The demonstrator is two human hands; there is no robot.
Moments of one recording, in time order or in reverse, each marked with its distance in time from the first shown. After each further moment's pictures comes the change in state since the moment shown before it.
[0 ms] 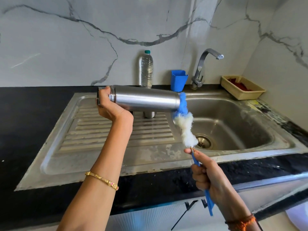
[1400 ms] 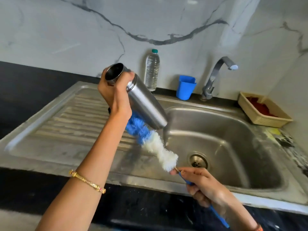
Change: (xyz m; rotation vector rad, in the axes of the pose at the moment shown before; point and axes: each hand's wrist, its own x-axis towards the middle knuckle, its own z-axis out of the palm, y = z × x) left_hand -0.020 -0.076 0.062 0.229 -0.269 0.405; right_hand 0.077 -0.047 -0.096 -0.528 -0.261 0.051
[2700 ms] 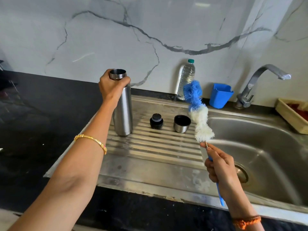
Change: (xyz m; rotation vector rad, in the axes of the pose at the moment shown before) left_hand 0.169 0.037 -0.135 0.722 -0.058 0.081; right_hand 0.053 -0.047 0.114 0.232 0.382 -0.301
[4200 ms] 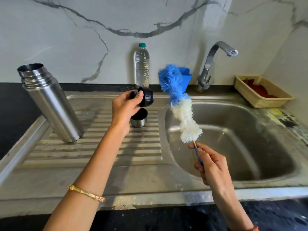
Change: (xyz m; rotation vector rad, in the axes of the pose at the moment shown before) left_hand -0.122 0.002 0.118 -0.287 -0.408 -0.408; right_hand 0.001 0.015 -0.065 -0.013 0.107 -0.108
